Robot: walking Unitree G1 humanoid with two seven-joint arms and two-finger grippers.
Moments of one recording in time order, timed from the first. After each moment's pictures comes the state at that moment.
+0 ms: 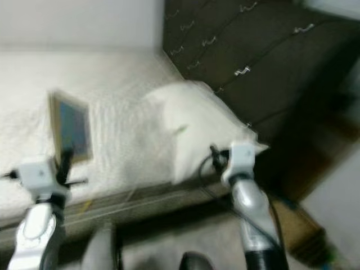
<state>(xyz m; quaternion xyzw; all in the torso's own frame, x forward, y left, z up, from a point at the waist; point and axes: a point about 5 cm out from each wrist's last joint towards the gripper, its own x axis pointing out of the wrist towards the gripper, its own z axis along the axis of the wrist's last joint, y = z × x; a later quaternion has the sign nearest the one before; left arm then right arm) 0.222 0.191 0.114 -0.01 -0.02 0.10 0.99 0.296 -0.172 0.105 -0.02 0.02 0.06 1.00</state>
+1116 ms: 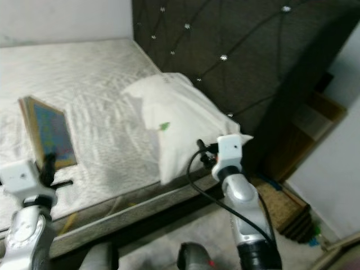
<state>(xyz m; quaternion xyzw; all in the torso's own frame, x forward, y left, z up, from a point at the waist) 0.229 0.202 0.105 -0.07 0.00 0.13 0.99 0.295 -0.164 0.099 -0.02 0.04 0.09 1.00</state>
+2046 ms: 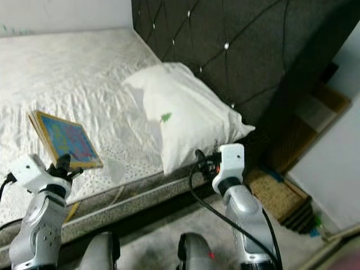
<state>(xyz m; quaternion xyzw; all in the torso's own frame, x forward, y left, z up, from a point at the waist) 0.255 0.205 0.095 -0.23 0.07 0.16 0.96 0.271 -0.153 0.100 0.03 0.07 0.11 0.99</state>
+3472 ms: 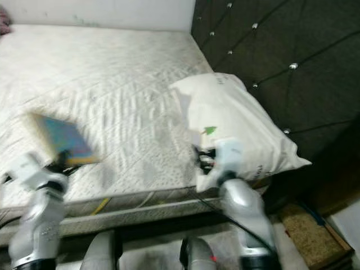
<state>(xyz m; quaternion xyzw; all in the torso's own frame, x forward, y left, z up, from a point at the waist) 0.259 0.215 0.093 -0.26 0.05 0.18 0.95 0.277 -0.138 0.113 0.02 0.05 0.15 0.99</state>
